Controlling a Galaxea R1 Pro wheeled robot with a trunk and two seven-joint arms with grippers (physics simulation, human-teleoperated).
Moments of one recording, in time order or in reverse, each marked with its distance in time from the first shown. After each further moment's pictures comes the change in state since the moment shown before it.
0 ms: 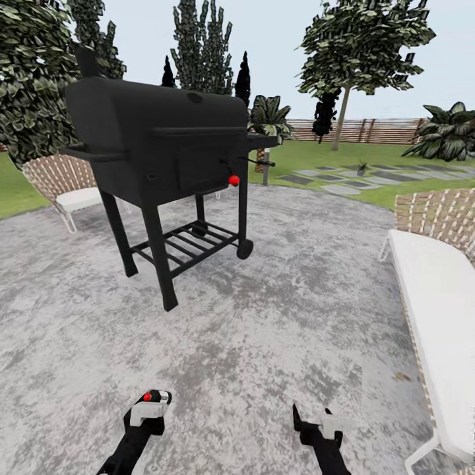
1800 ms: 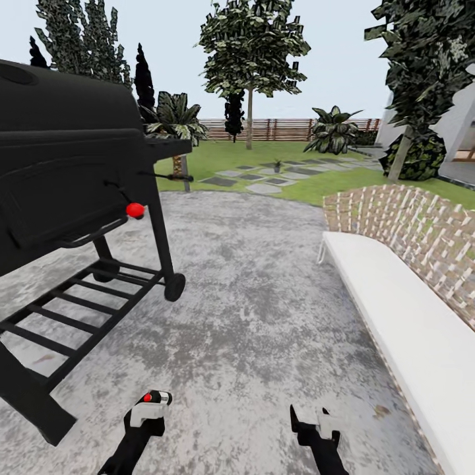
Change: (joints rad) left arm 0.000 0.000 0.000 0.004 -0.002 0.000 0.000; right arm 0.000 0.006 0.008 0.002 0.010 0.001 0.007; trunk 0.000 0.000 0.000
